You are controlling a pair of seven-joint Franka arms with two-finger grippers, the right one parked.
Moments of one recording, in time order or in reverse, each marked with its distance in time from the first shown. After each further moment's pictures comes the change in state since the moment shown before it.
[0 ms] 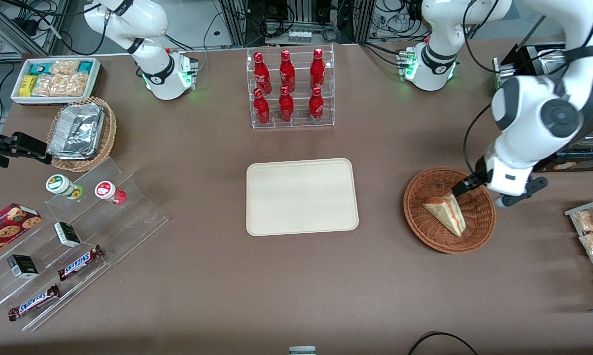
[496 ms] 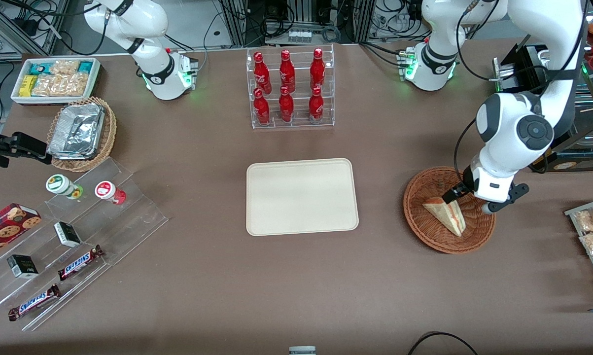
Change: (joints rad) arm 0.001 0.072 0.002 -0.047 0.000 0.136 -0.038
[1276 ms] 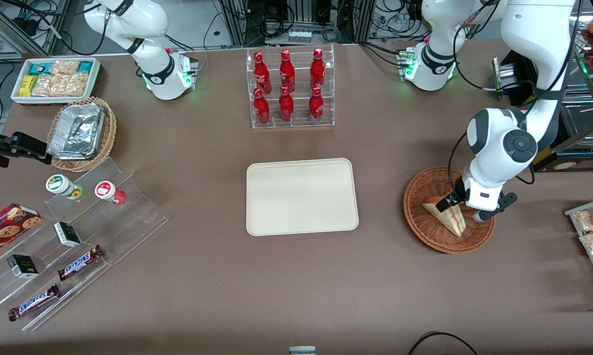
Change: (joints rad) arm 0.000 0.094 0.000 -0.007 0.000 0.123 -0.005
